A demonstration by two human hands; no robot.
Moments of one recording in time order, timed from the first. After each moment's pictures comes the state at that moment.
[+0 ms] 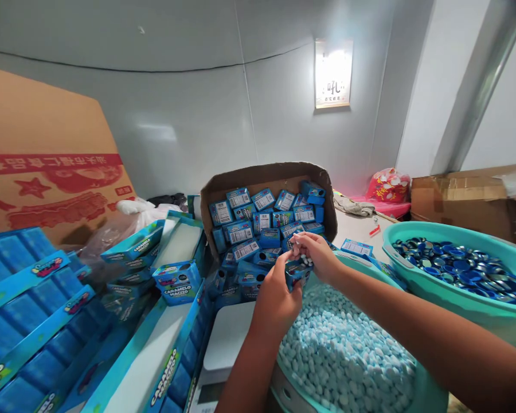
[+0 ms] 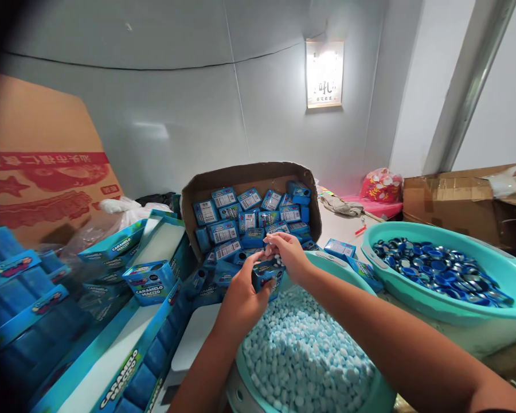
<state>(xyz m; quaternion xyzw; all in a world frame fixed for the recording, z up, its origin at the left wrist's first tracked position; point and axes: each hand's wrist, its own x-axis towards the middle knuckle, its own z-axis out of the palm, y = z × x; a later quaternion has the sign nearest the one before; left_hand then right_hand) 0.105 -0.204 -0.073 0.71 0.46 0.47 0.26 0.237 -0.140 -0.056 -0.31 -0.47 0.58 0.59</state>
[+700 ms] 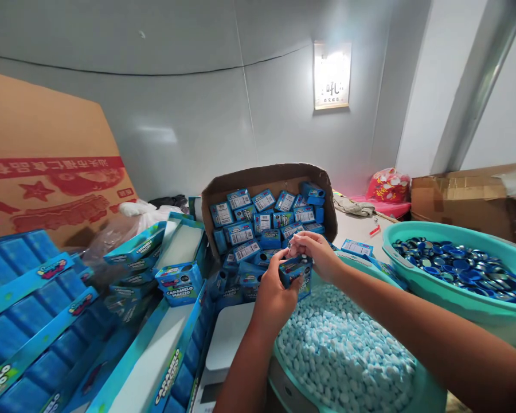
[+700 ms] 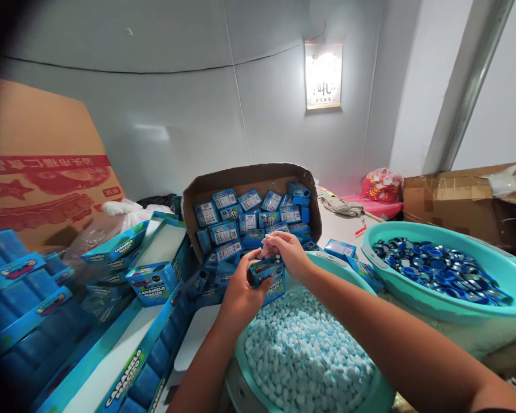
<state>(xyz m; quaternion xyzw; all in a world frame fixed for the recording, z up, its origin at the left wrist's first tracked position) 0.104 -0.190 -0.085 0.64 0.43 0.52 0.37 0.239 -0.147 -0.047 -0.28 -0.52 0.56 0.58</state>
